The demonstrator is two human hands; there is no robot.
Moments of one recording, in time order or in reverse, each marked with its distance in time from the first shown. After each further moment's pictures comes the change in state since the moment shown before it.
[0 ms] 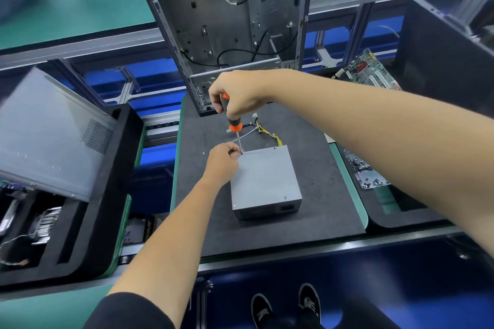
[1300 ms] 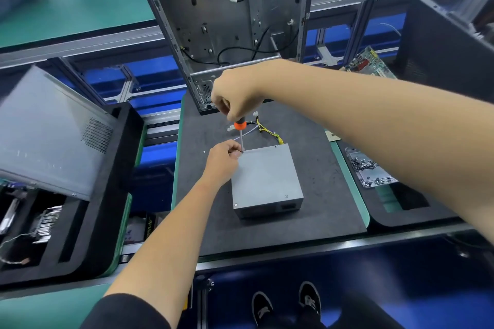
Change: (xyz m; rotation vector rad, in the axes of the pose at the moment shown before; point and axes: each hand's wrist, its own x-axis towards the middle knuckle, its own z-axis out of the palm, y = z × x) left_hand 0.002 -0.007 -0.001 -0.053 -0.023 0.018; right_hand 0.011 -0.006 -0.005 -0.381 -0.106 -0.039
